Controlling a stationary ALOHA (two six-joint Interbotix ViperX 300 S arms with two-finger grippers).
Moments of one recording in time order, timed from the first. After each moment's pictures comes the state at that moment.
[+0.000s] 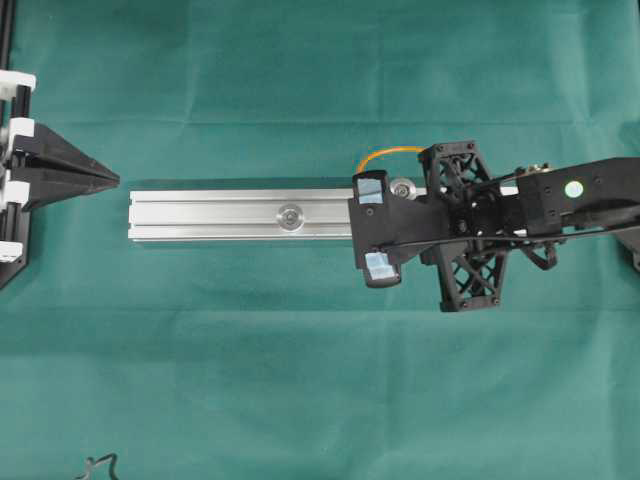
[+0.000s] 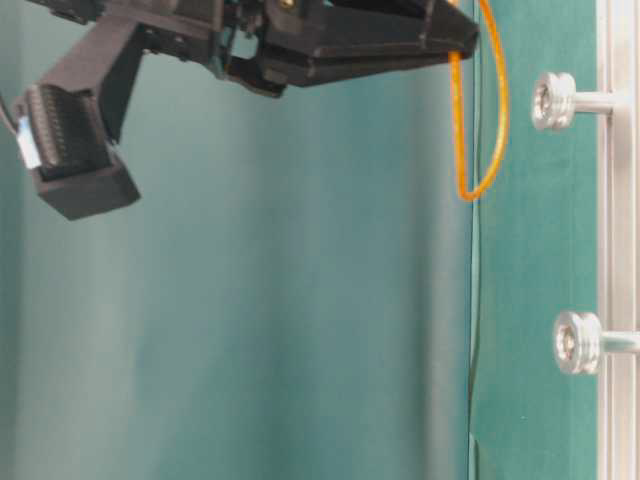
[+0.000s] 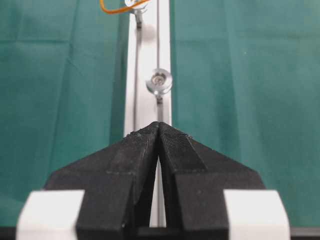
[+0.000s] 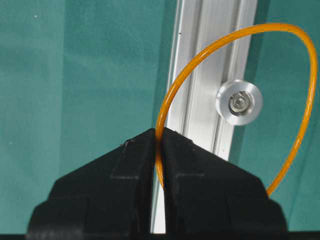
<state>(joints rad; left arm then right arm) 0.00 -0.96 0.96 0.03 0.44 -0.01 0.13 -0.07 0.39 -0.13 0.93 0.22</state>
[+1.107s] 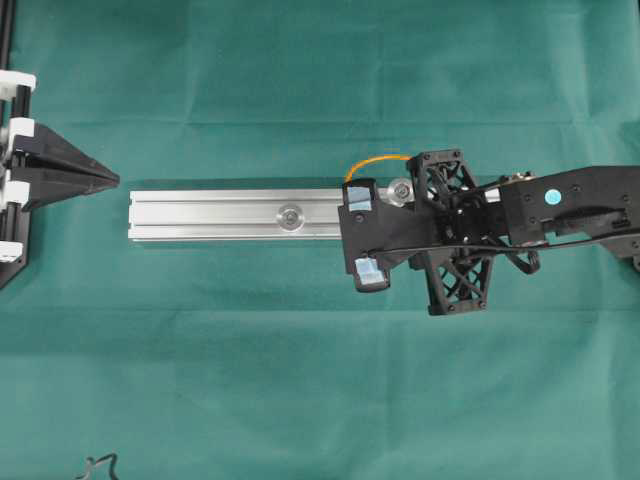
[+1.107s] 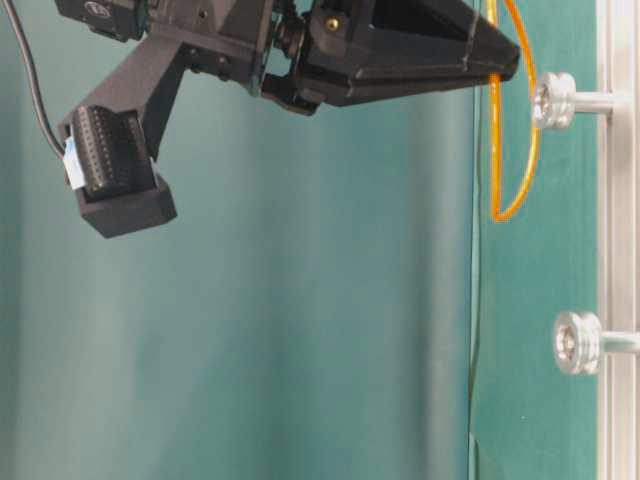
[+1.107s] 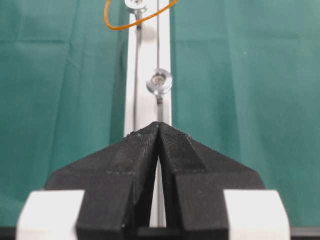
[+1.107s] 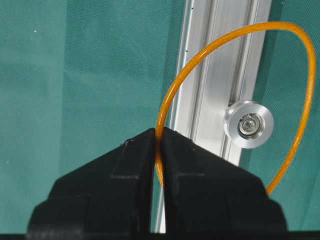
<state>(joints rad) 0.00 -0.96 0.96 0.03 0.44 -0.01 0.13 -0.04 0.40 -0.13 0.87 0.22</state>
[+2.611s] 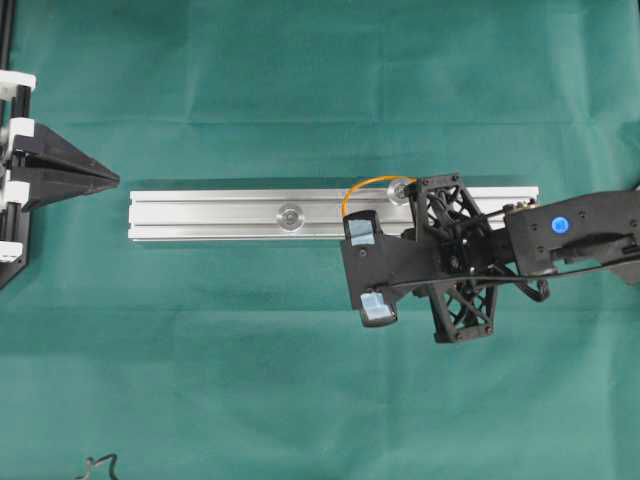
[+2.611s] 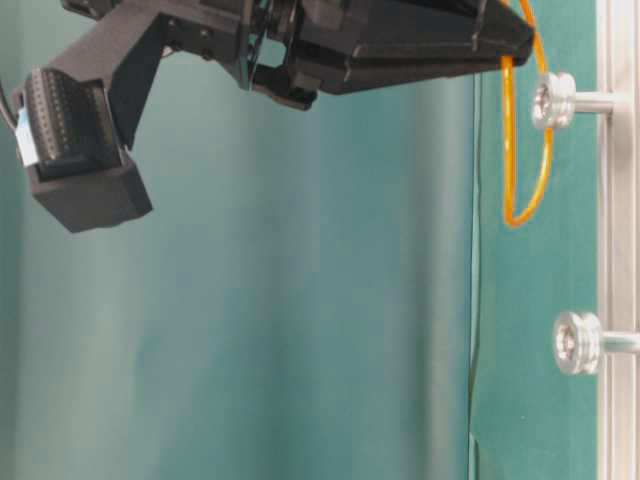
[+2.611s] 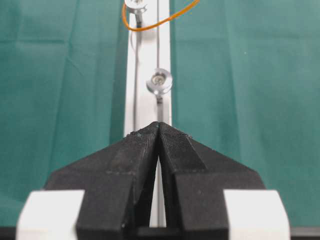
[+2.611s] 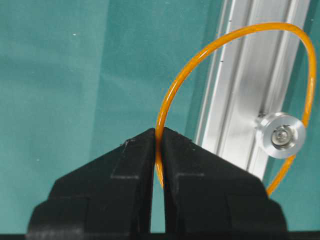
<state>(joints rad) 0.00 -0.96 0.96 0.03 0.44 -0.01 0.20 -0.04 0.39 -0.12 0.87 0.24</state>
